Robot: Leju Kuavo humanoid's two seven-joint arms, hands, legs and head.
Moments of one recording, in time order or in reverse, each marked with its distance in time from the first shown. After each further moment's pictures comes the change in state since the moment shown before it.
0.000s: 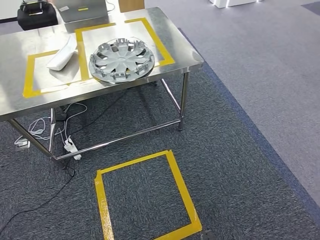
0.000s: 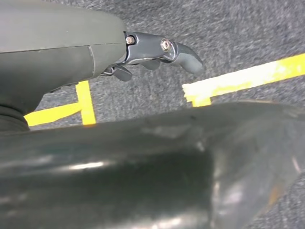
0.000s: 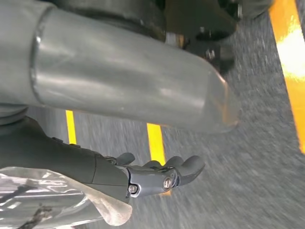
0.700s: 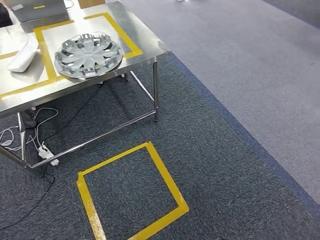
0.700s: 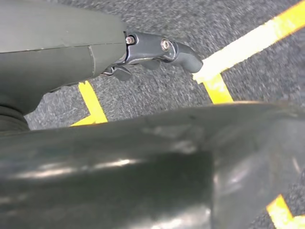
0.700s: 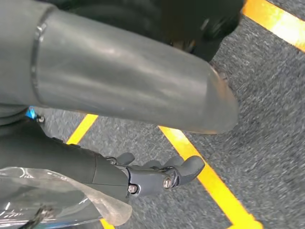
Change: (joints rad) left arm -0.005 0.000 -0.025 0.000 -0.028 -0.043 0.040; right arm -0.005 0.017 -0.235 -0.007 -0.169 0.043 -0.077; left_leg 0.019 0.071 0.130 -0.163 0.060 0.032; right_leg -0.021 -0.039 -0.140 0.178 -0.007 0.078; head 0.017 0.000
